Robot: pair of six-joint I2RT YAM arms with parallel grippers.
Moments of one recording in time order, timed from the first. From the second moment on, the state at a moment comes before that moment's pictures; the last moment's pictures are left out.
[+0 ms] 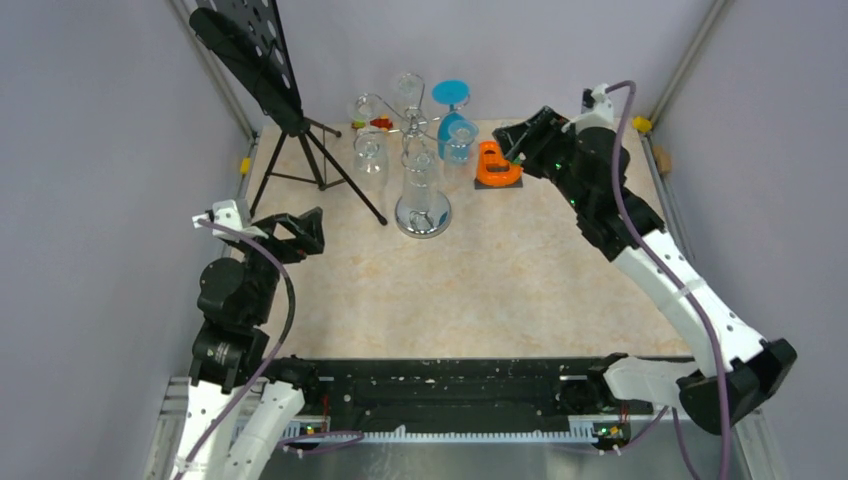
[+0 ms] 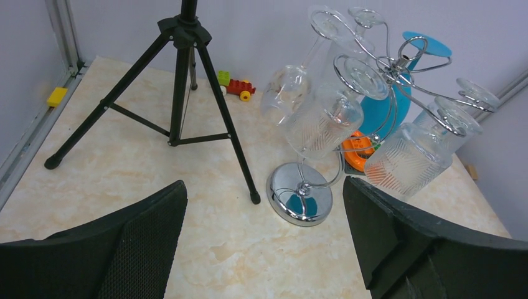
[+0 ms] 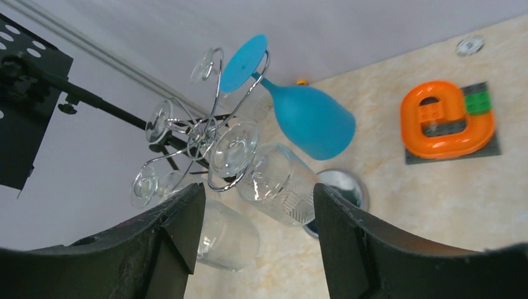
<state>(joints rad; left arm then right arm) -0.23 0.48 0.85 -0.34 -0.15 -0.33 0.52 1.14 1.29 -0.21 0.18 0.68</state>
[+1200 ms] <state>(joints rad) -0.19 0.44 0.79 -0.32 -0.31 -0.40 0.52 1.45 1.25 0.15 0.10 1.24</state>
